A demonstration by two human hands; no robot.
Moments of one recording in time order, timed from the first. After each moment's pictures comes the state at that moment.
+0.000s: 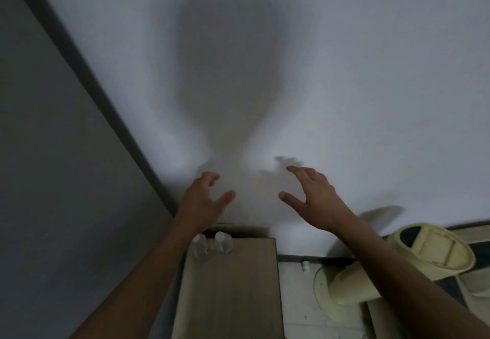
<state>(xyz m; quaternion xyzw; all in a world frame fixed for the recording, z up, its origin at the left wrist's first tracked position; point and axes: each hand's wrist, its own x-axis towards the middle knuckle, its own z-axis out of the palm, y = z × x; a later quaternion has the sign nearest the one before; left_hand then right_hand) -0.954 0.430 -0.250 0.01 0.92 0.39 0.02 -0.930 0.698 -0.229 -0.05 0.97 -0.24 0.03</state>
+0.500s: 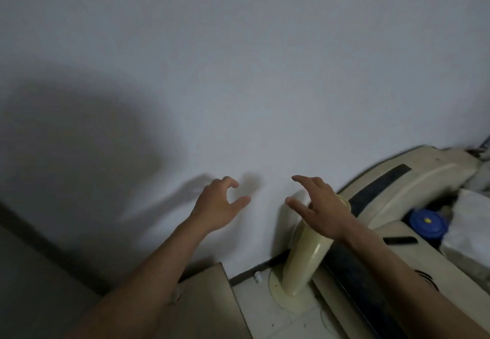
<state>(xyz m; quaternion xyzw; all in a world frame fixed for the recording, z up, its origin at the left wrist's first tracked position) -0.952 0.577 -0.202 0.30 0.88 0.34 0.12 -0.791 0.779 -0.176 0.19 0.95 -0.25 -0.06</state>
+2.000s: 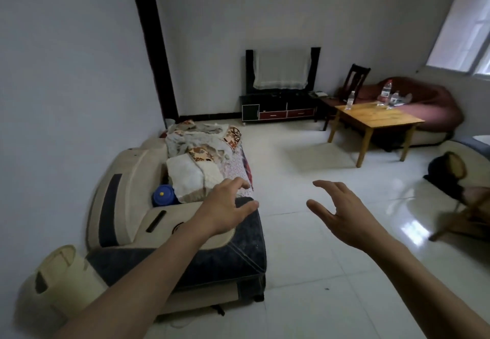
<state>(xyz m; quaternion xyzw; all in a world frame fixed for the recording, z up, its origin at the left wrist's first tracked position) -0.450 0.755 -0.107 0.83 0.46 0.21 0.22 -0.203 0.644 -0.101 0.74 0.61 -0.12 -0.26</state>
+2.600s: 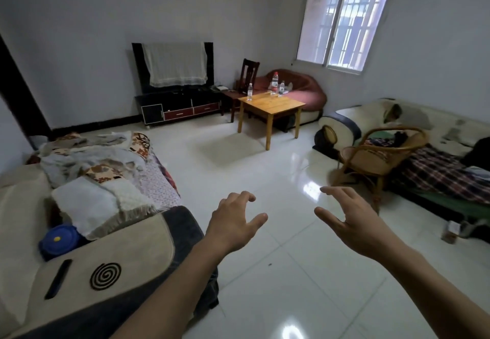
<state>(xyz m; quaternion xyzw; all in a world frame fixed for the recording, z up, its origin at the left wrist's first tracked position) -0.370 0.770 -0.158 0.90 0.29 0.16 0.29 -0.201 0.565 -0.109 0.87 0.43 -0.05 -0.23</state>
